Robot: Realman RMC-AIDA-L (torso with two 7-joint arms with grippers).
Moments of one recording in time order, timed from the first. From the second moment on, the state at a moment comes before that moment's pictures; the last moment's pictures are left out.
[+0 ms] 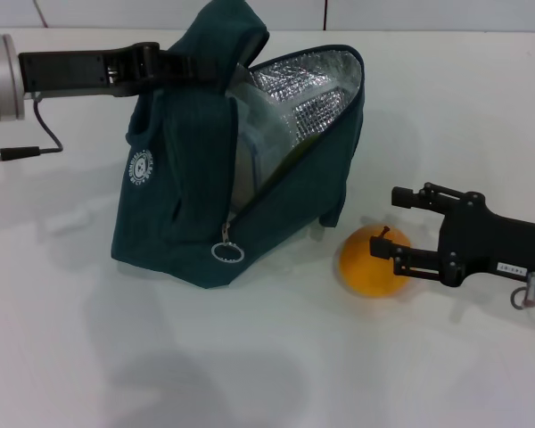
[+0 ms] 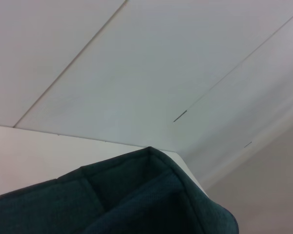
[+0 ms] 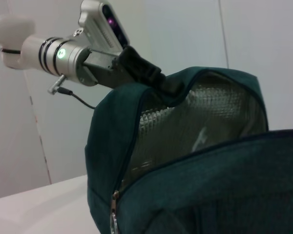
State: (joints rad) left arm -0.52 -2.07 0.75 1.06 1.91 1.60 -2.39; right arm 0.39 2.01 -1.41 -0.57 -1.24 -1.33 1.06
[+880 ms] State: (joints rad) left arm -0.52 -2.07 0.75 1.06 1.91 1.60 -2.38; right arm 0.43 2.01 -1.48 -0.54 -1.24 -1.29 1.03
